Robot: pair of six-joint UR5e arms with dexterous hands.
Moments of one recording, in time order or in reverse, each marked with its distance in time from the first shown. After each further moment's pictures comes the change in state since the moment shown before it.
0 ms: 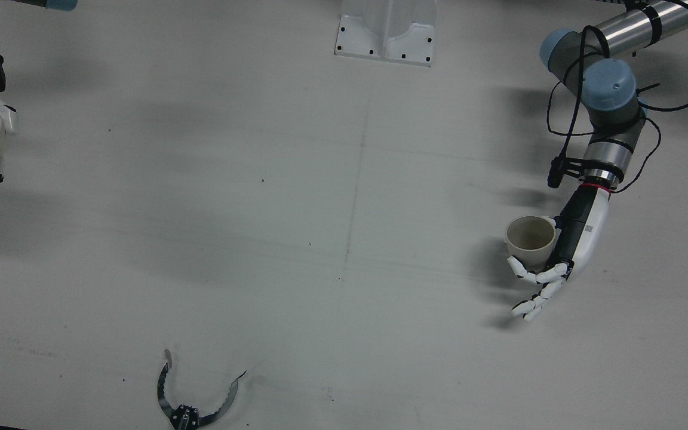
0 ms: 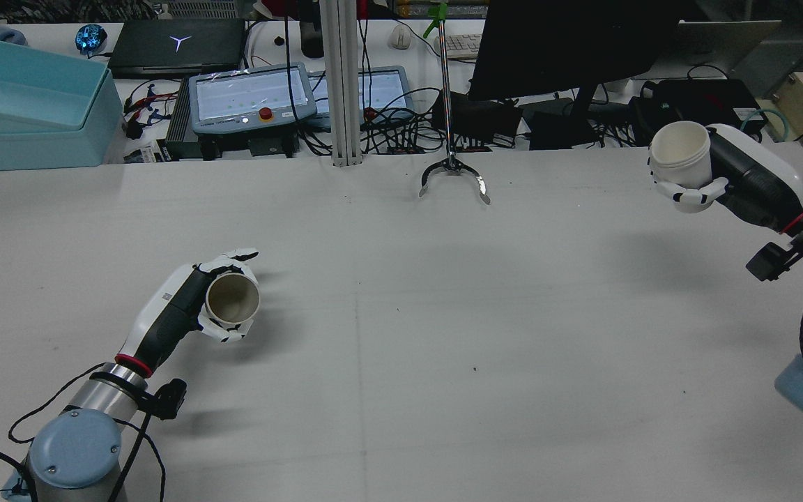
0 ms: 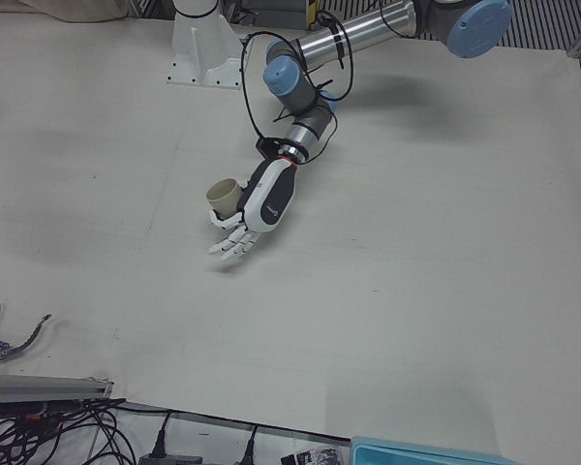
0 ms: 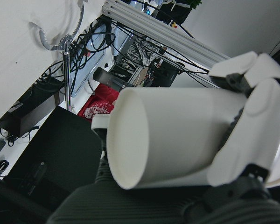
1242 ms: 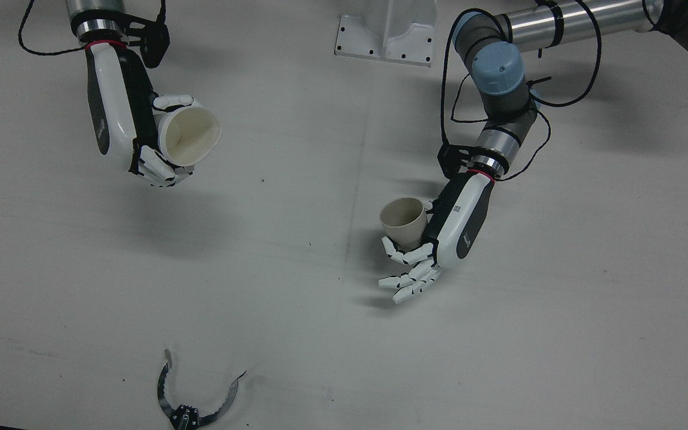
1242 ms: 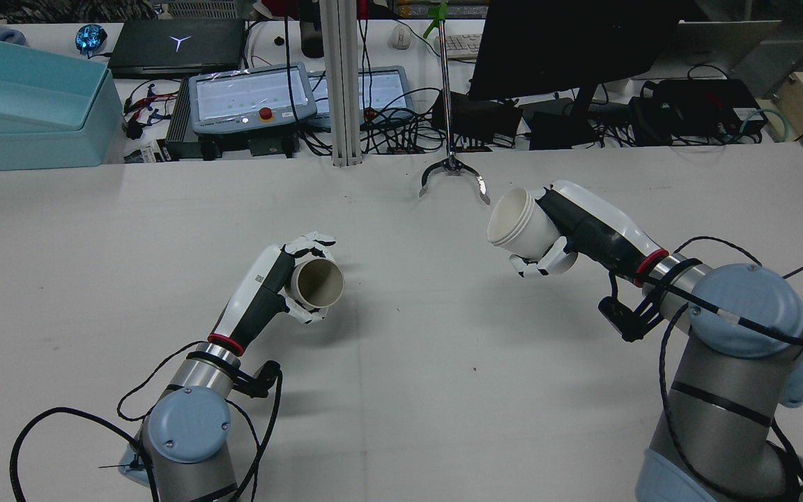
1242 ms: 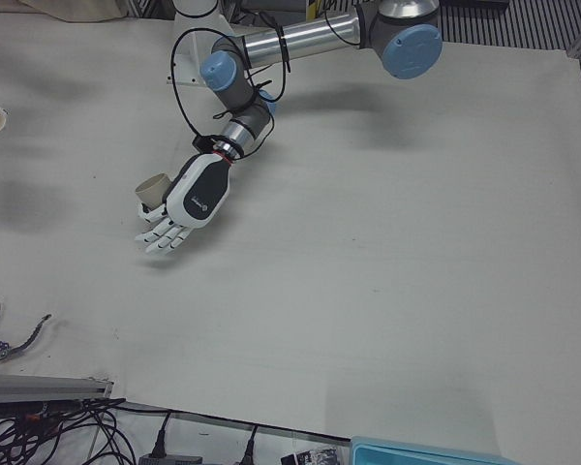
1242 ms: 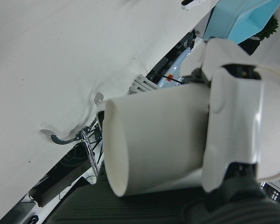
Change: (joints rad) left arm 0.032 -0.267 0.170 -0.006 -0.055 0.185; right arm -0.394 0.371 0.241 -0.888 0.254 -0.106
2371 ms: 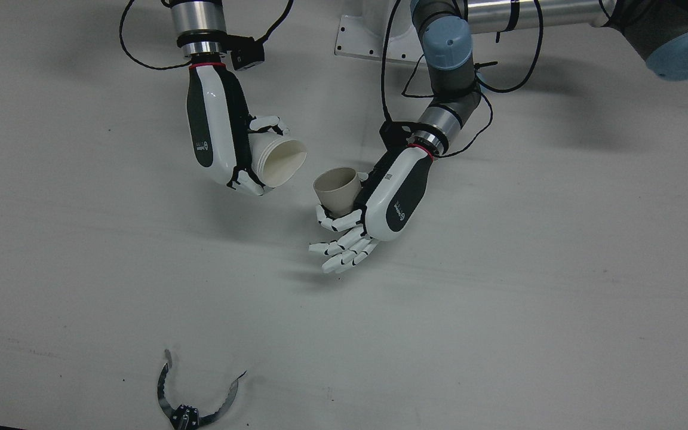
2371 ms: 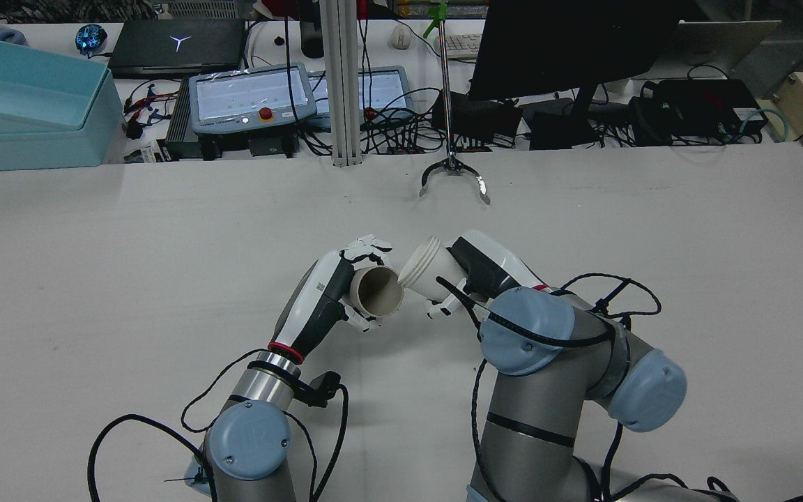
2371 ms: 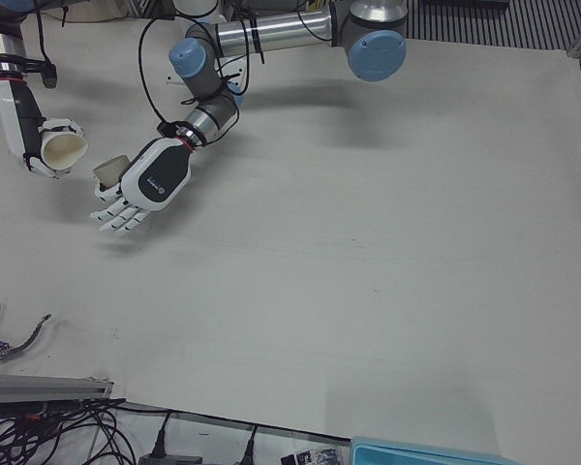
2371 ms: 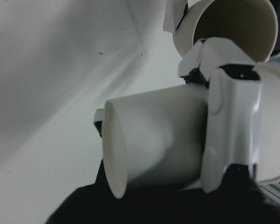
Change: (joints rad) left arm 0.058 -0.119 0.072 -0.066 -0.039 0.102; right arm -0.166 0.336 -0.255 -0.356 0.071 0.202
